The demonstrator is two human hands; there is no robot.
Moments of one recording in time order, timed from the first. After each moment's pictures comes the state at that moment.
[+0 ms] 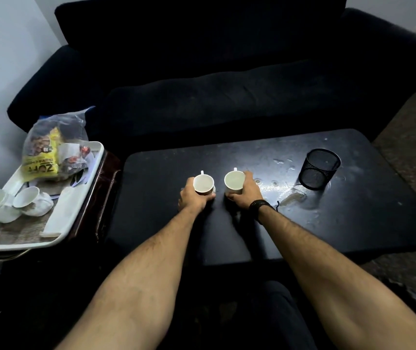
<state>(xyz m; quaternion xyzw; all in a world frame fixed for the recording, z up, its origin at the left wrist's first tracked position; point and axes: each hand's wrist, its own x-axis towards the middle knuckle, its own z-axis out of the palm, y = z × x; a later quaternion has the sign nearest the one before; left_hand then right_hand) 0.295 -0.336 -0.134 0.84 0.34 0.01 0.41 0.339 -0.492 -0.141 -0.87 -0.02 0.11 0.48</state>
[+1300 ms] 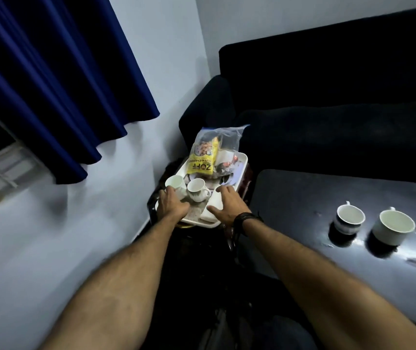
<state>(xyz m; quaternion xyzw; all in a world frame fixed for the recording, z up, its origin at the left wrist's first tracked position) 0.078 0.005 -0.013 0.84 0.49 0.11 0.19 0.177 -0.143 -0.040 -0.85 -0.39 0.12 0.34</state>
